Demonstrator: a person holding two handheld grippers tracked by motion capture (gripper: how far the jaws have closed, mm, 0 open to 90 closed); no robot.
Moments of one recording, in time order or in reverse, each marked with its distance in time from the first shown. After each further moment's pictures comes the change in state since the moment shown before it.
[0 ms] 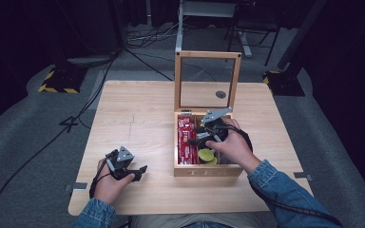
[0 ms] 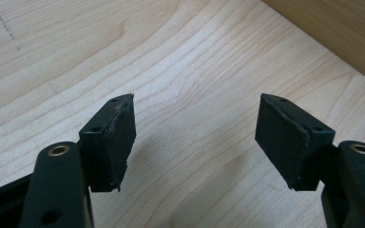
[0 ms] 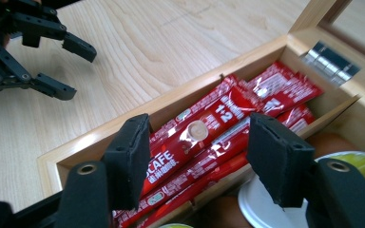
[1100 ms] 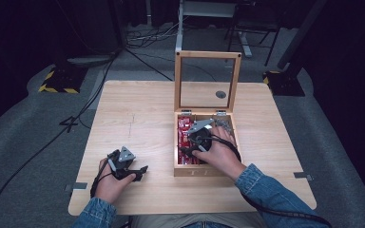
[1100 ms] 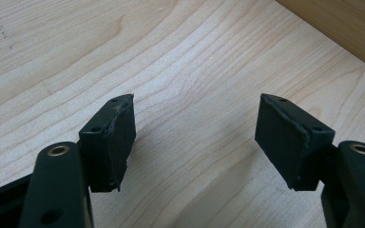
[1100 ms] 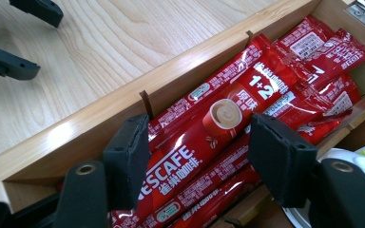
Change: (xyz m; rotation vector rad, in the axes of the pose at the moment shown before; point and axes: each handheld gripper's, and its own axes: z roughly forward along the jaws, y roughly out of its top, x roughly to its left) left arm 0.000 -0.001 0.006 0.002 -0.001 0.012; right arm 0.028 -0.008 0.043 0.123 -0.132 -0.003
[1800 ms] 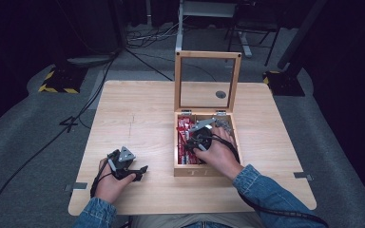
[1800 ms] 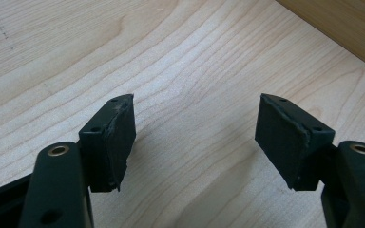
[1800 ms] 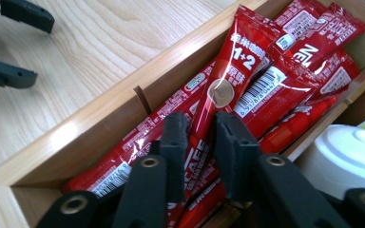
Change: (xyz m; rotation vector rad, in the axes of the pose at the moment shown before) left arm 0.000 0.000 0.000 -0.002 0.001 -0.001; right arm 0.000 -0.002 -0.003 0.020 -0.009 0.110
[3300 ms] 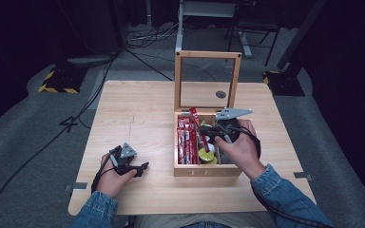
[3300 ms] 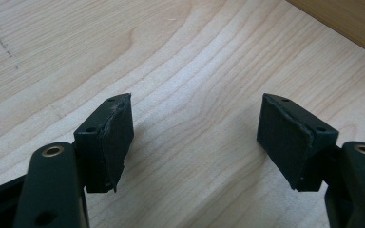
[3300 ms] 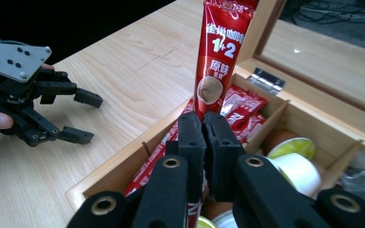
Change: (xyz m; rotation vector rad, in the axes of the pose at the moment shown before) left arm 0.012 0.006 0.013 -0.011 0.006 0.039; right arm -0.019 0.002 -0.088 -0.277 0.004 0.062
